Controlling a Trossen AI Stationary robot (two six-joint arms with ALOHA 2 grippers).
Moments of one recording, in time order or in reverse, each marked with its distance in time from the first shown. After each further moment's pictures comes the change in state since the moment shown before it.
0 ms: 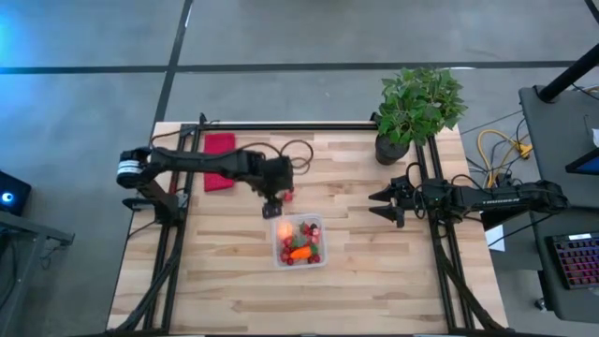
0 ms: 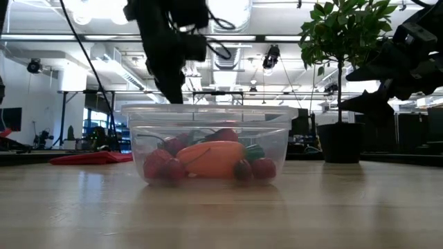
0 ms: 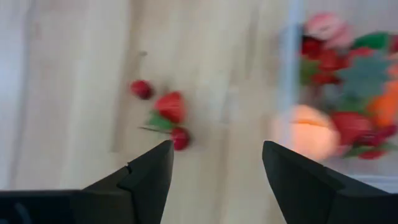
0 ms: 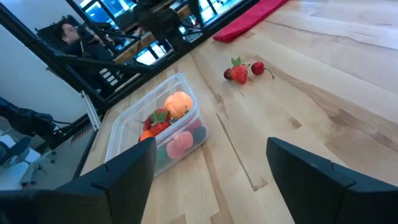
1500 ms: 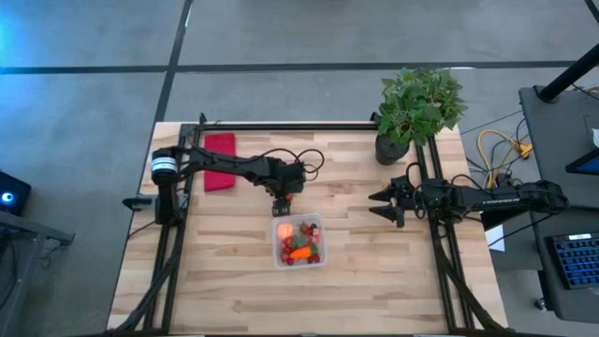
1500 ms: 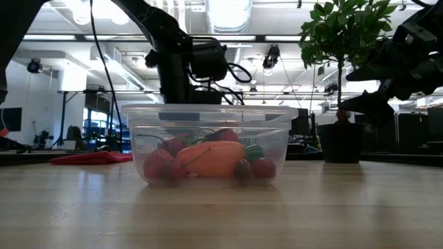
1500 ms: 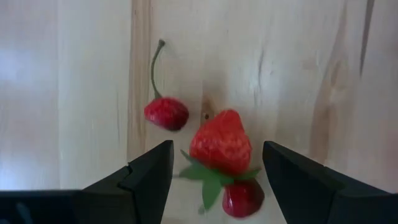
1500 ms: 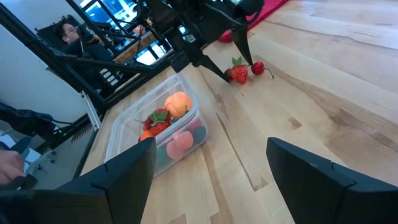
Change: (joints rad) left arm 0.065 0.269 -0.024 0.186 -0.083 0.165; right arm 0.000 0.000 0.000 0.000 0.000 0.000
